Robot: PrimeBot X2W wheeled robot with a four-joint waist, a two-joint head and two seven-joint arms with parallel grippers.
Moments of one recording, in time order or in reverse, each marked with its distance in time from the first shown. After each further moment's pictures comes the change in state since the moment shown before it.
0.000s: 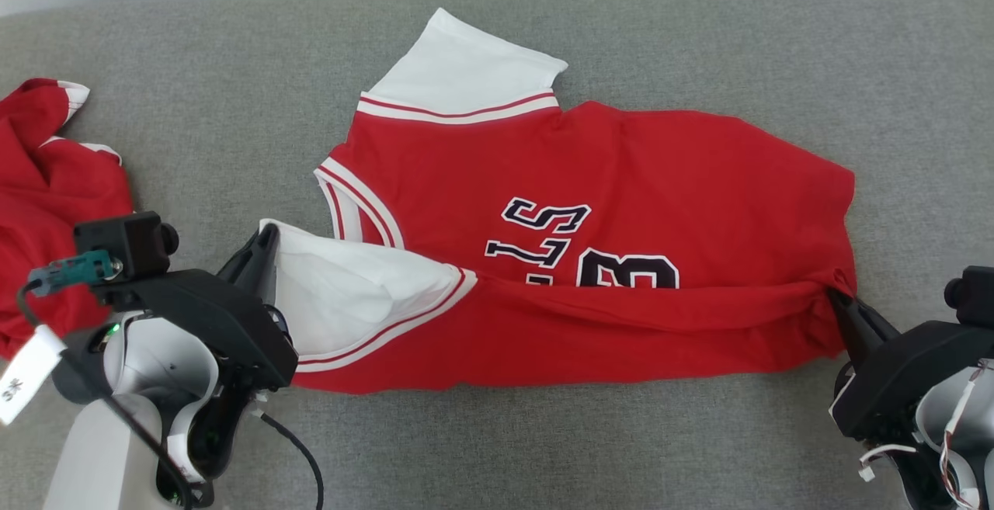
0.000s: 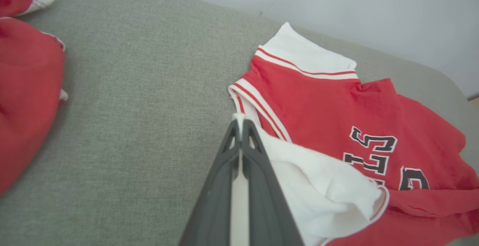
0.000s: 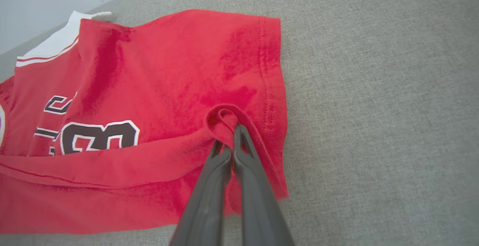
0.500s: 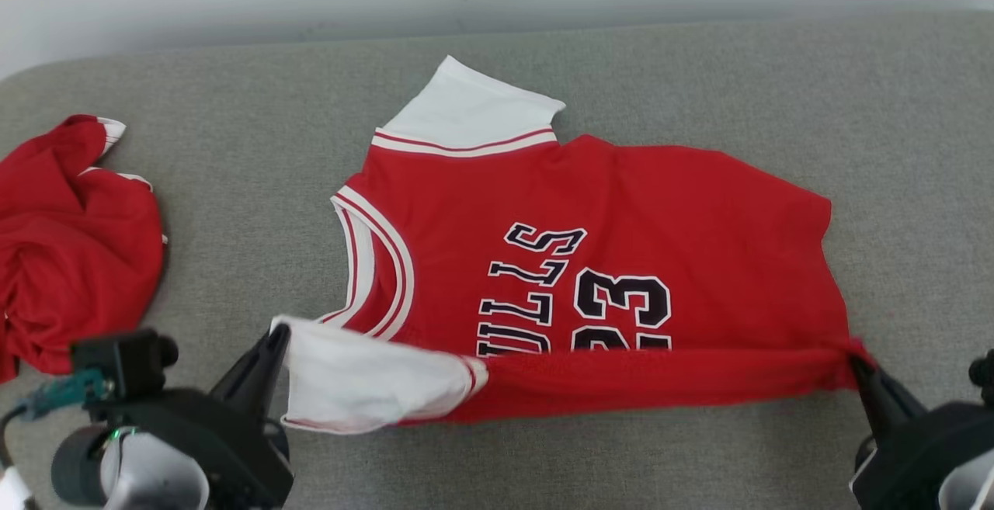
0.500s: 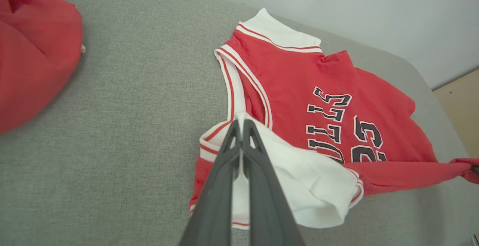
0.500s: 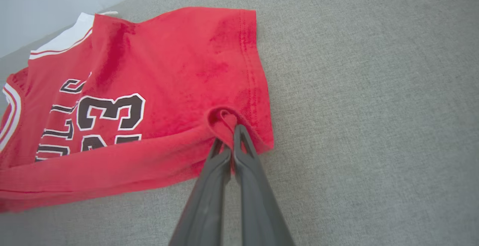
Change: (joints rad) left arm 0.306 0.078 -0.016 -0.246 -0.091 -0.001 -0.008; right arm 0.231 0.020 -0.040 -0.114 -0.018 0.000 -0.040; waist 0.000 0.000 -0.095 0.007
